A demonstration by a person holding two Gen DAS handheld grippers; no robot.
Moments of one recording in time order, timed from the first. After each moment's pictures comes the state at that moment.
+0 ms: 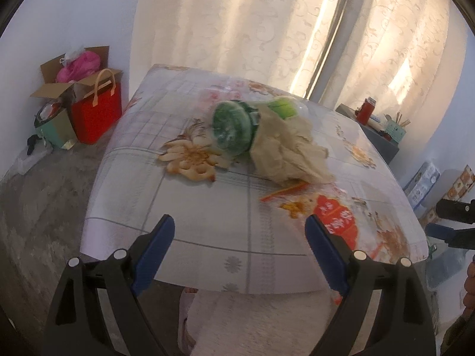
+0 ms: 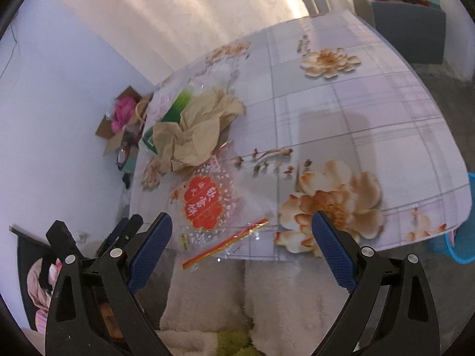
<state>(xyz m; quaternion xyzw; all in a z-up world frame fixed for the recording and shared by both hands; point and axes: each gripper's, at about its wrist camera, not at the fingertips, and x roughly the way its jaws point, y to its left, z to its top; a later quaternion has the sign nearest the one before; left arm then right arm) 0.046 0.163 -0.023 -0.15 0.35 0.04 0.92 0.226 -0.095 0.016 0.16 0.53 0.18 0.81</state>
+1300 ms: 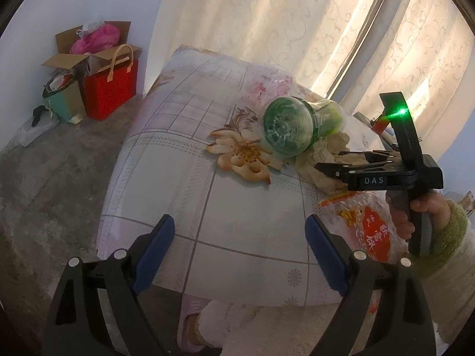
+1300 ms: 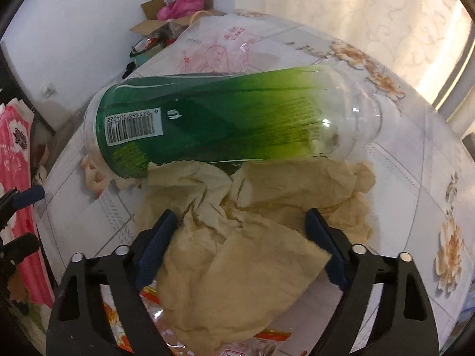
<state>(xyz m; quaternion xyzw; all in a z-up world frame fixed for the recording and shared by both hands) 0.053 0.218 -0.047 -0.21 0.37 0.06 0.90 0.356 0.092 -0.053 -0.20 0.49 0.34 0.78</state>
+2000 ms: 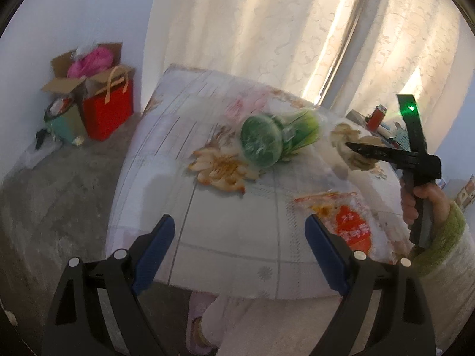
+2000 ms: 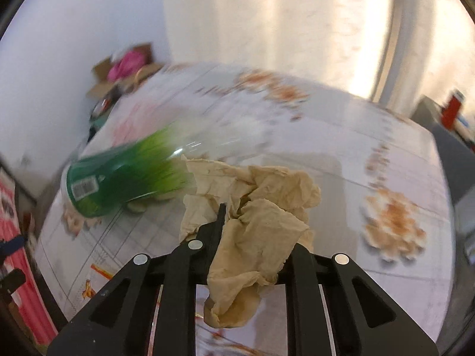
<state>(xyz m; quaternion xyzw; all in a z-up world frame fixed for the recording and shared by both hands) 0.047 0.190 -0.009 -0.16 0.35 0.05 0.92 0.367 -0.011 -0.008 -0.08 0.43 0.23 0.87</state>
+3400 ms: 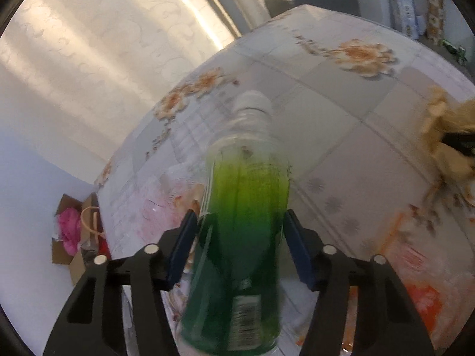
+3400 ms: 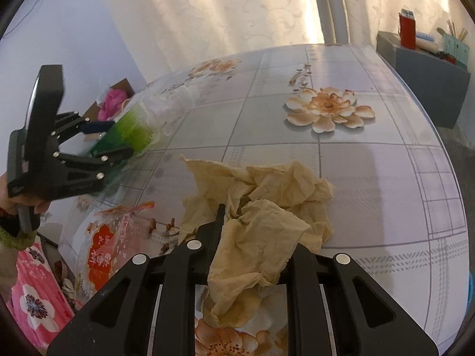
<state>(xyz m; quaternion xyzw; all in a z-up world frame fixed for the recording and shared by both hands) 0.260 0.064 -0.021 0.30 0.46 -0.06 0.84 0.308 -0.116 -0.040 0.06 0.46 0.20 0.86</state>
